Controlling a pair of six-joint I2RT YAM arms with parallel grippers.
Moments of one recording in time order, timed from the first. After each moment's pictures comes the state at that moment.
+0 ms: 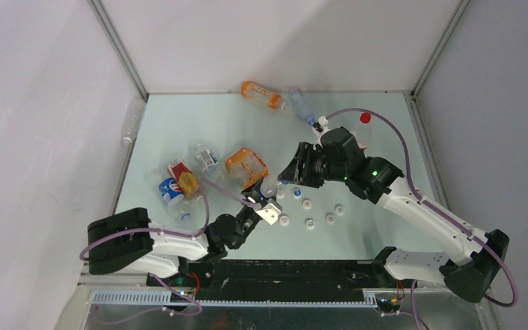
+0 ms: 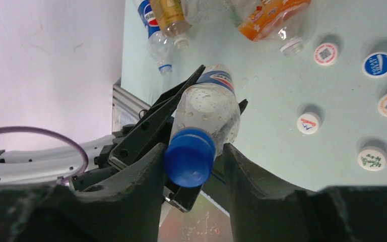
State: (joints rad) left arm -1.23 1.30 0.26 1.17 -0.59 0.60; right arm 0.78 1.18 1.17 -0.58 -0.17 0.91
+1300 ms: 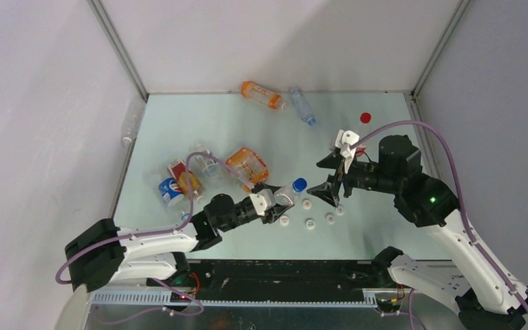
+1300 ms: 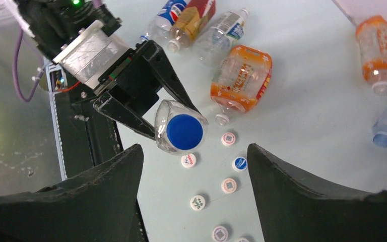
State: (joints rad) left arm -1.05 1.12 0.37 0.80 0.09 0.17; right arm 0.63 0.87 1.16 -0.63 -0.52 -0.16
